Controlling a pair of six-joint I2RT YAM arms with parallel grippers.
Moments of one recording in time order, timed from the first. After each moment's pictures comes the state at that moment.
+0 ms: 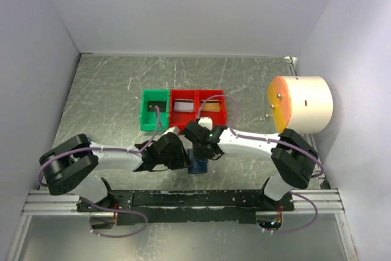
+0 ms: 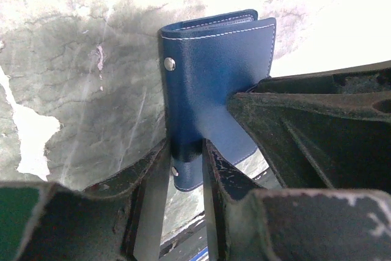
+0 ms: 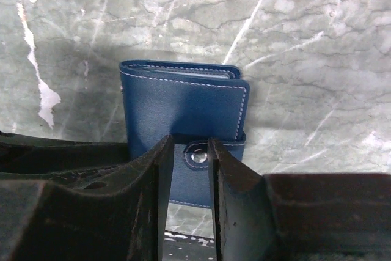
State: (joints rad) left arm -1.02 1.48 0.52 0.14 0.01 -1.15; right arm 1.01 1.59 0.94 -0.59 0.22 0.88
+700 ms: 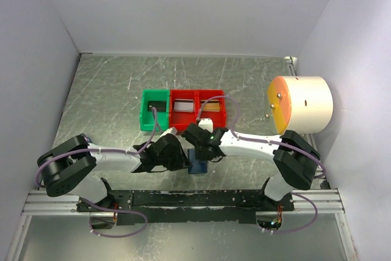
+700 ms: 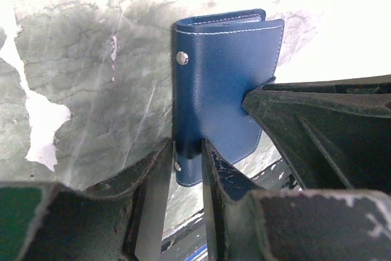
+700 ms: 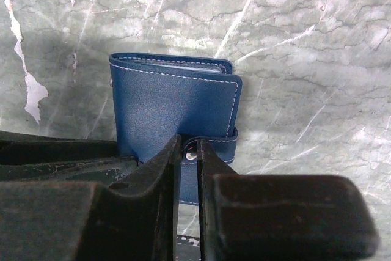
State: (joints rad) left arm -1.02 1.46 0.50 0.15 0.00 -1.19; right arm 1.03 1.58 0.93 -0.60 0.26 0.87
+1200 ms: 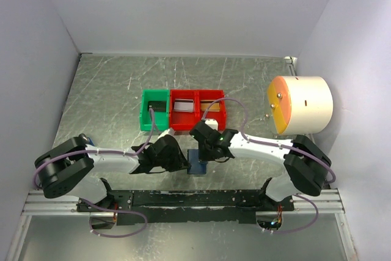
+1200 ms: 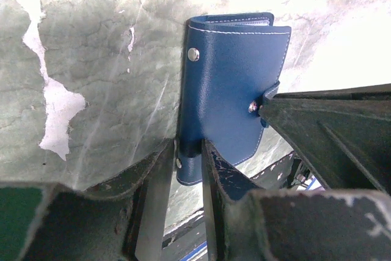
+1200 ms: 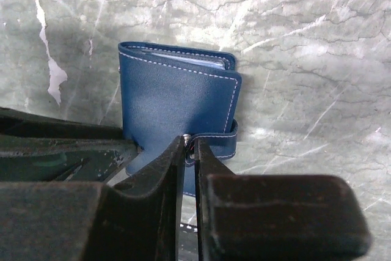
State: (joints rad) left arm -1.02 1.43 0.48 0.14 -0.01 -1.23; right arm 0.98 1.47 0.82 -0.50 0.16 0.87
